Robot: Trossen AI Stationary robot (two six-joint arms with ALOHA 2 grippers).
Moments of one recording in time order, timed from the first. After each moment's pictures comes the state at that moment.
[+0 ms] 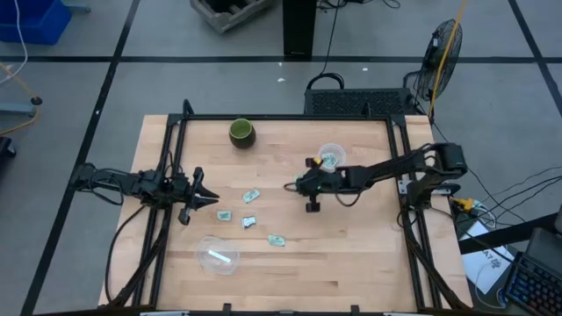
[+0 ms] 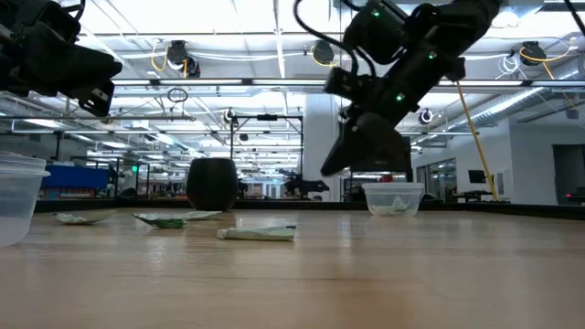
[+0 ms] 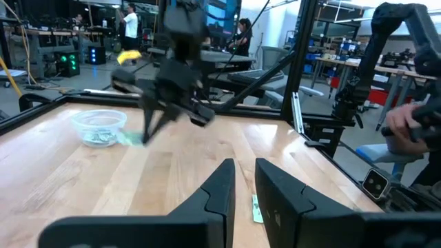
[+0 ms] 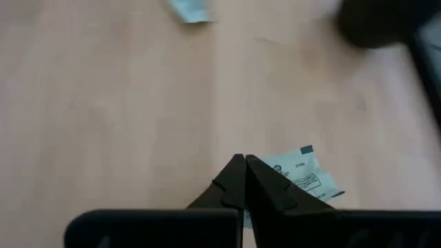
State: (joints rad) left arm -0.20 0.04 0.01 0.03 -0.04 -0.14; right arm -0.03 1.64 0.83 0.03 0.24 -0.22
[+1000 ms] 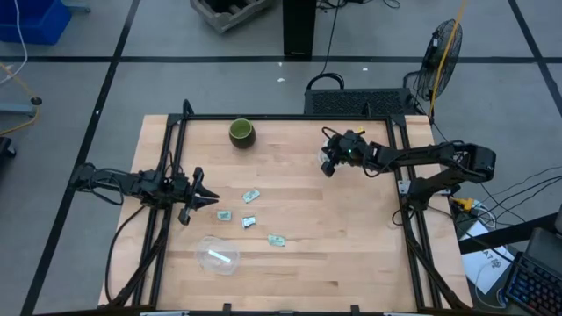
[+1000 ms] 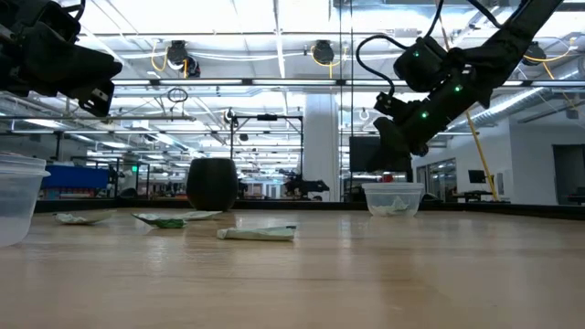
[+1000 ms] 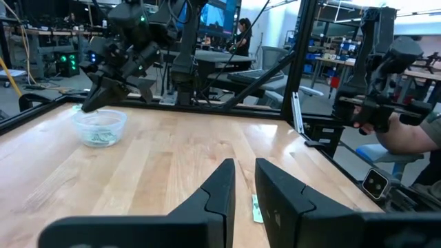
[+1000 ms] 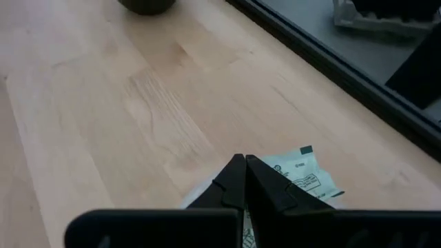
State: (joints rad) left arm -0.20 0.04 0.01 0.03 -0.04 -0.14; right arm -0.42 1.38 0.52 0.25 0.17 0.11
